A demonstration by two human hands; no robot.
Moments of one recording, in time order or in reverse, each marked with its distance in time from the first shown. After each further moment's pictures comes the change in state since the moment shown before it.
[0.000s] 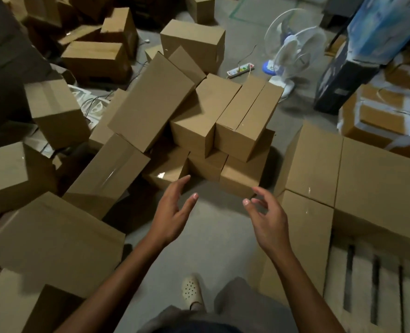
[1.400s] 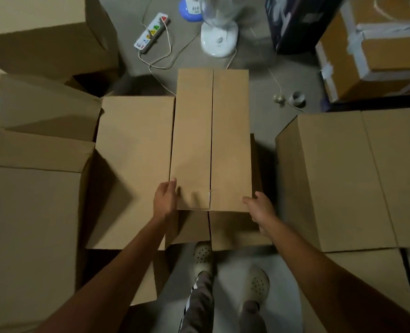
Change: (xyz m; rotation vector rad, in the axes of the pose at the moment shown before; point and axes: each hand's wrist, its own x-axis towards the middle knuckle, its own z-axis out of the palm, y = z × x) left_hand 0.698 -0.151 0.233 -0.119 -0.246 -0.597; right_hand 0.633 0.208 0.086 0.183 0.151 0.931
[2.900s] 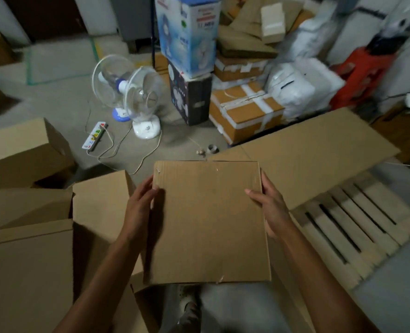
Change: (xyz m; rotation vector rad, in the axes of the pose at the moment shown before) left_hand -0.331 0.161 -0.056 -0.133 -0.497 0.502; right_hand -0.369 0.019 -0.194 0.635 0.221 -0.583
